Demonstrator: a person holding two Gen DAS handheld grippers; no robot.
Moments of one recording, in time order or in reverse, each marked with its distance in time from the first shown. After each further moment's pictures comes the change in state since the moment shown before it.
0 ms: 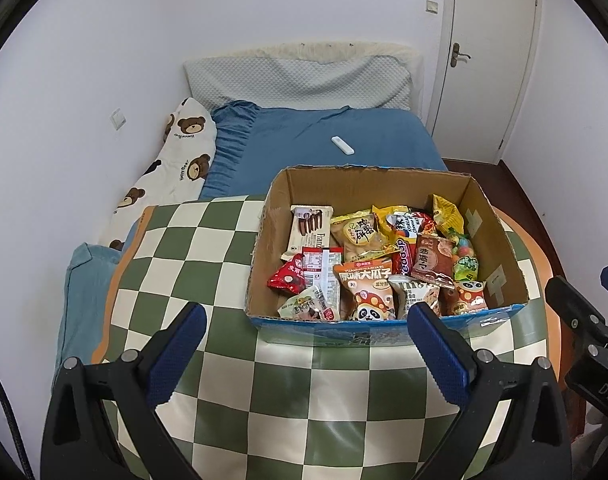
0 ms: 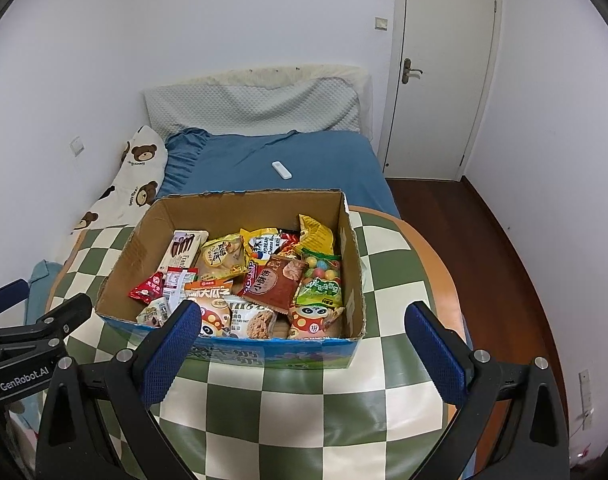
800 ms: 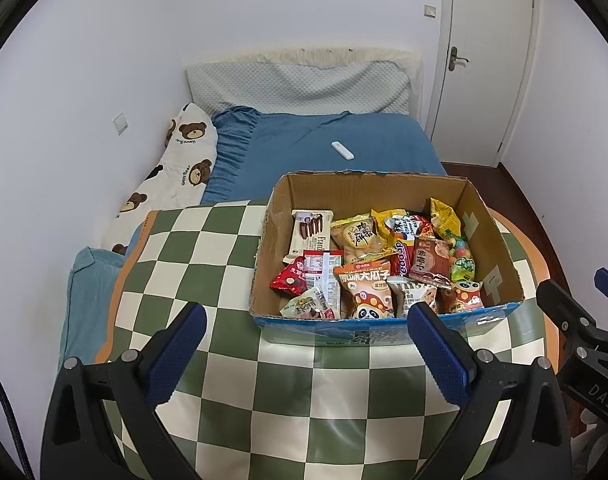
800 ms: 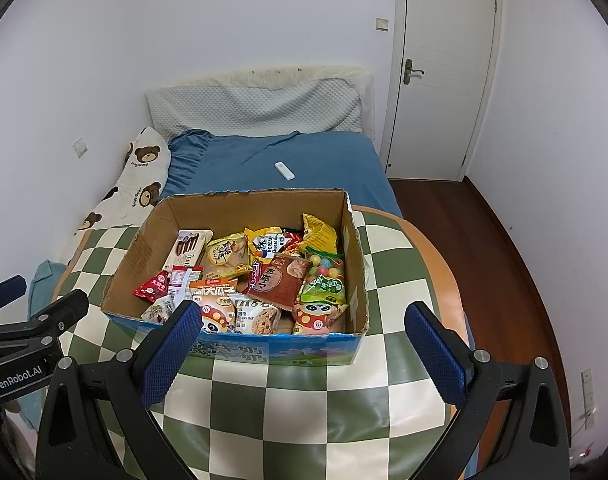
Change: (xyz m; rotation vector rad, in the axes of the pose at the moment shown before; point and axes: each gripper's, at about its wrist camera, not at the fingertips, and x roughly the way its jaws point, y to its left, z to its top) left arm -0.013 0.001 0.000 -0.002 -0.014 0.000; right arm -0.012 0.003 -0.007 0.017 -0.001 0.004
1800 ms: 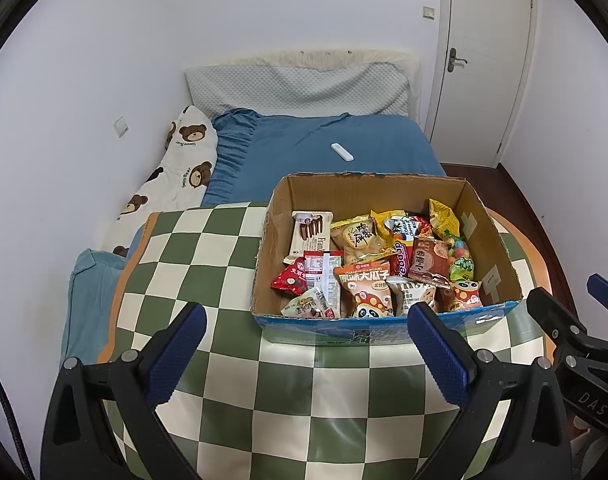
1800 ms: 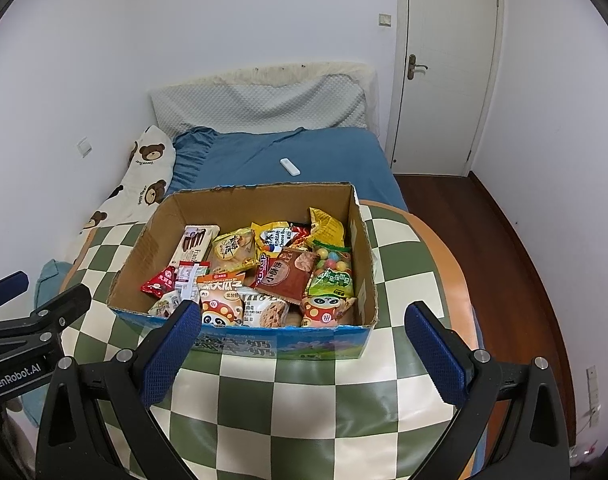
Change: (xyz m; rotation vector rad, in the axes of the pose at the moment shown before) left arm -0.007 0.001 0.000 0.010 -0.009 0.000; right arm -0.004 0.007 -0.007 0.021 0.013 0.010
